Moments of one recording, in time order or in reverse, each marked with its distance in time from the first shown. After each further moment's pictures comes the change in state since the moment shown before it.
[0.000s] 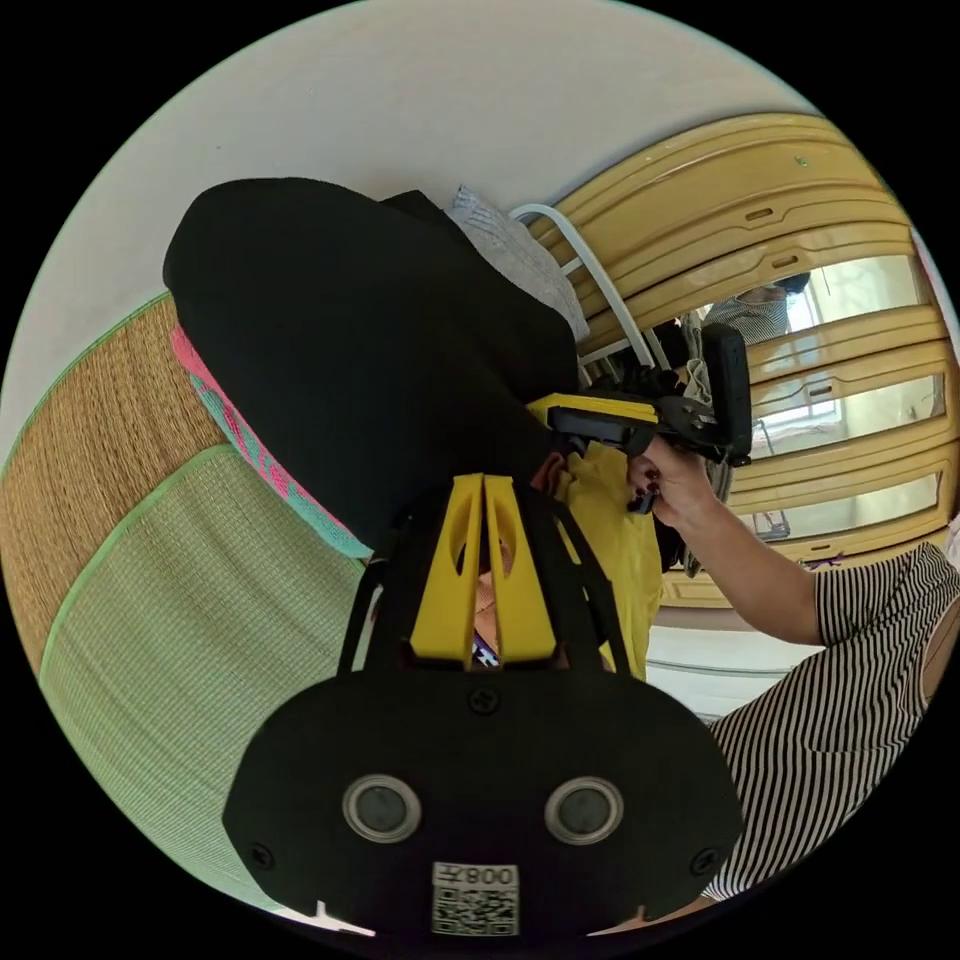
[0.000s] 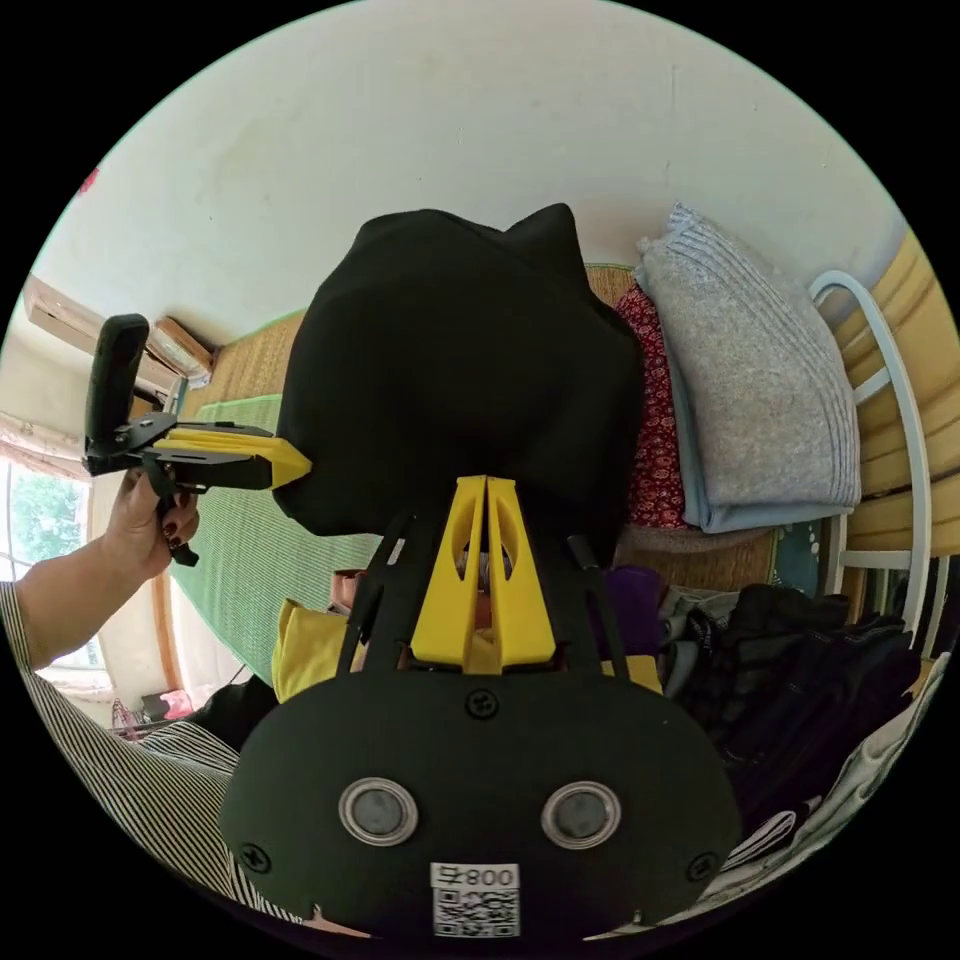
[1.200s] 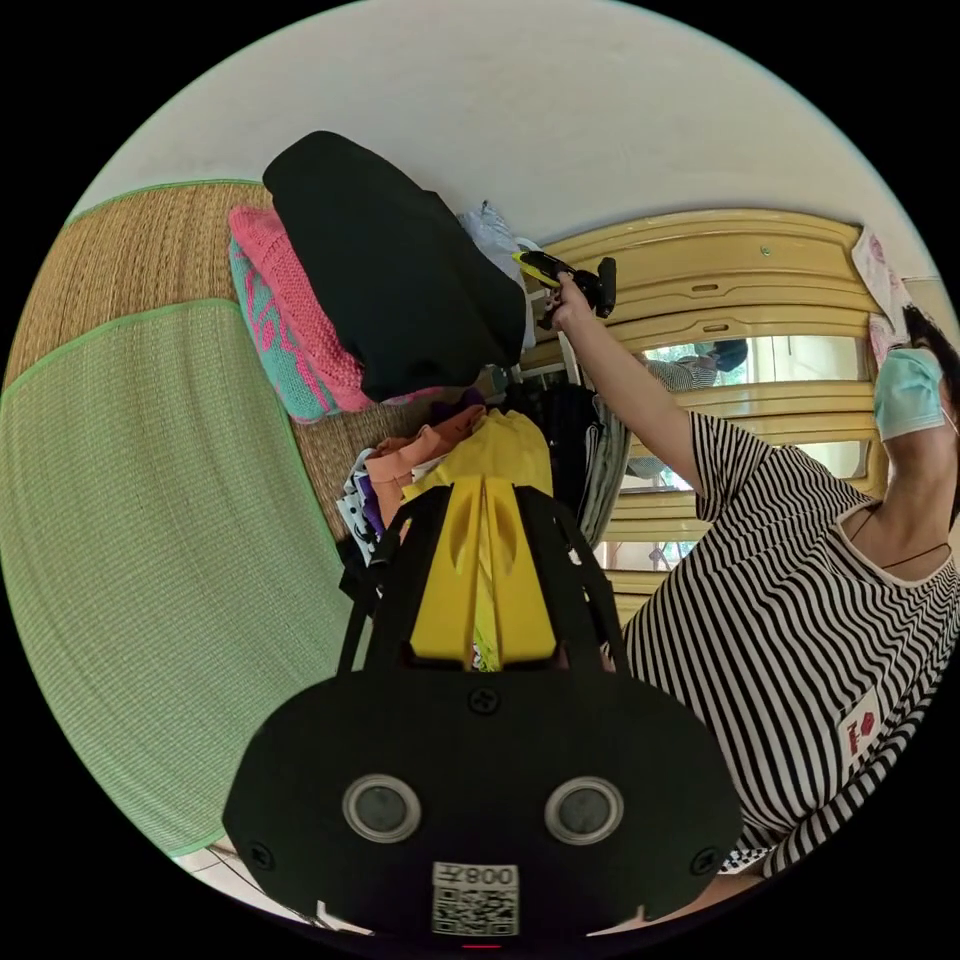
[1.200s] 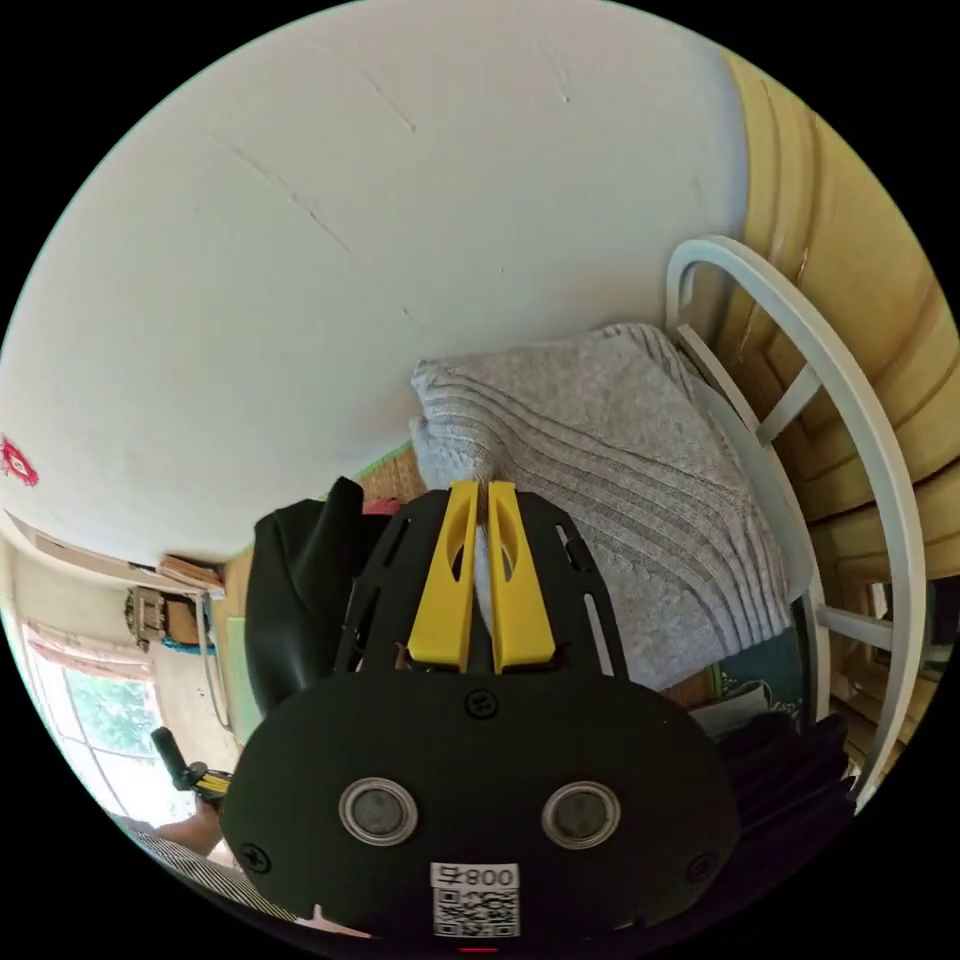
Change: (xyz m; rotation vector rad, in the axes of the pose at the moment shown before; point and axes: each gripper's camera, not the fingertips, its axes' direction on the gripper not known) left arm -0.013 0.217 -0.118 0.119 0.307 -0.240; right arm 0.124 -0.013 -0.195 0.299 -0.121 0.388
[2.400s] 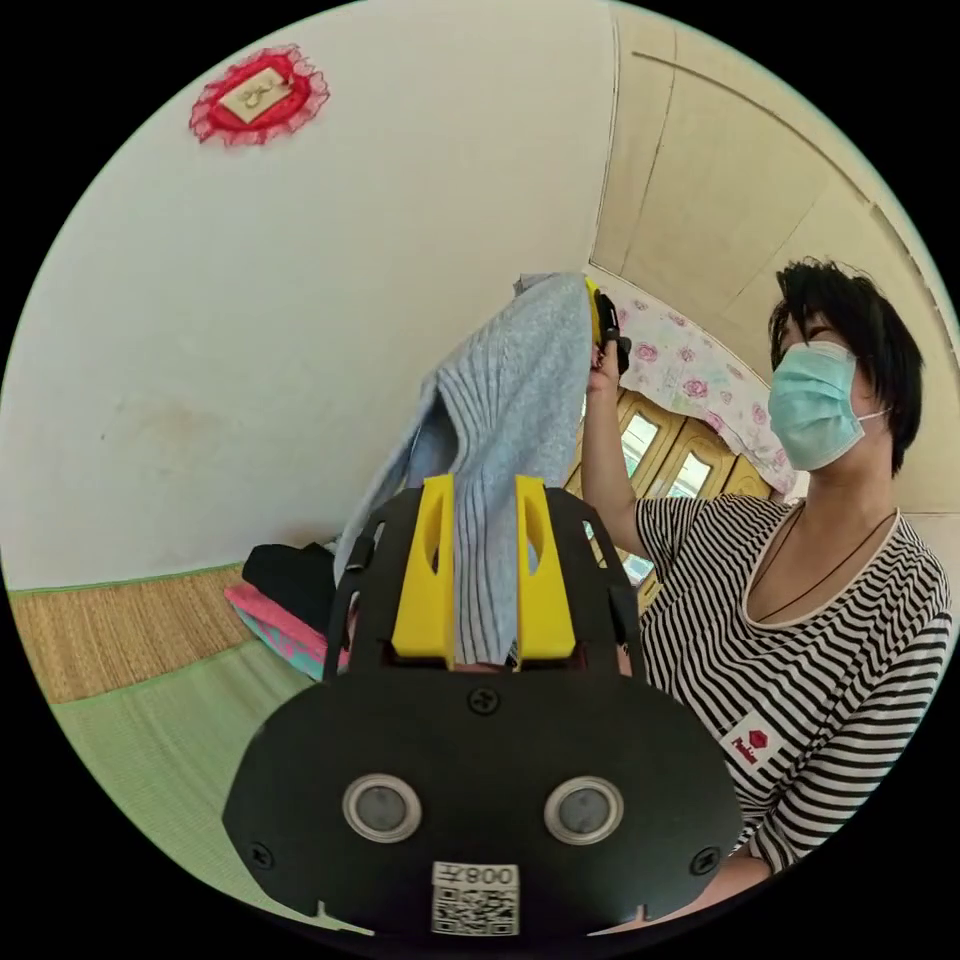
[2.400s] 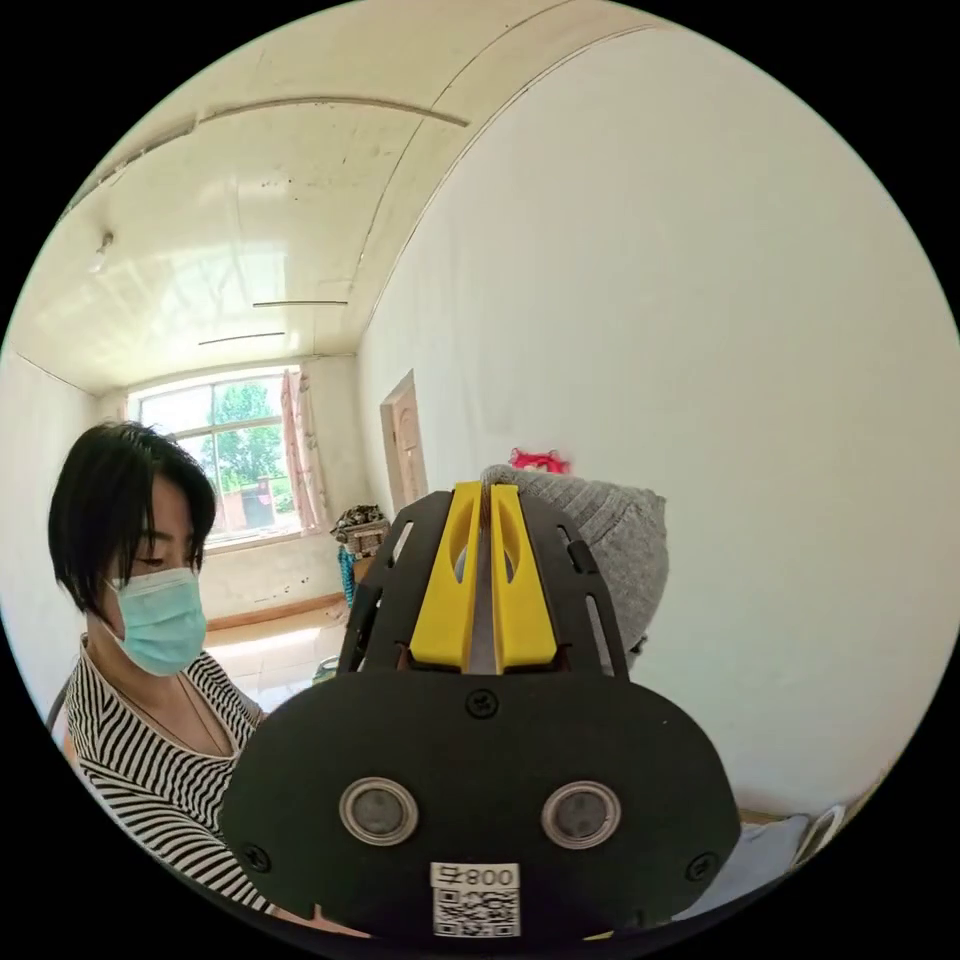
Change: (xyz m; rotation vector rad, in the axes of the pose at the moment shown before) left arm 0.036 0.384 -0.499 0.693 0.094 0.652; right arm -0.572 0.440 -0.328 0.434 -0.778 -0.955
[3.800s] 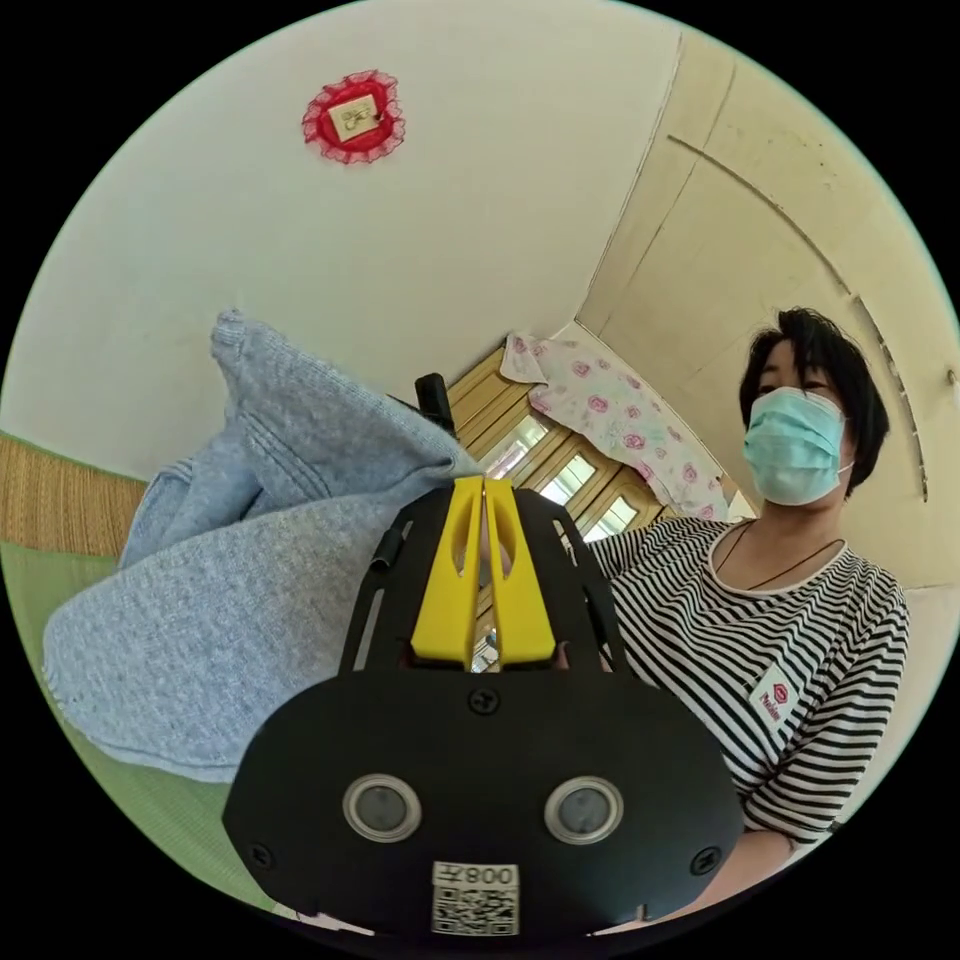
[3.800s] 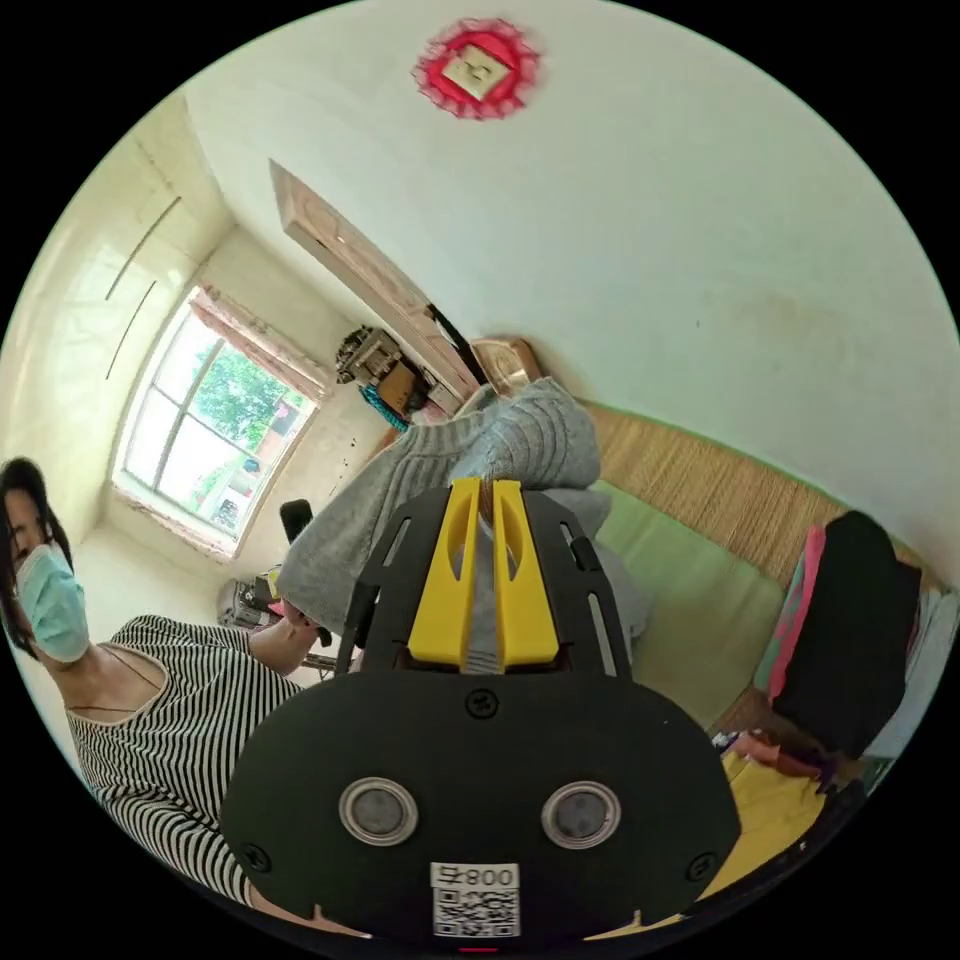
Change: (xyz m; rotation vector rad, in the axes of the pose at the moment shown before) left arm -0.038 0.116 -0.171 0.046 0.227 -0.297; right arm 0.057 0.479 0.529 -0.783 -0.052 0.585
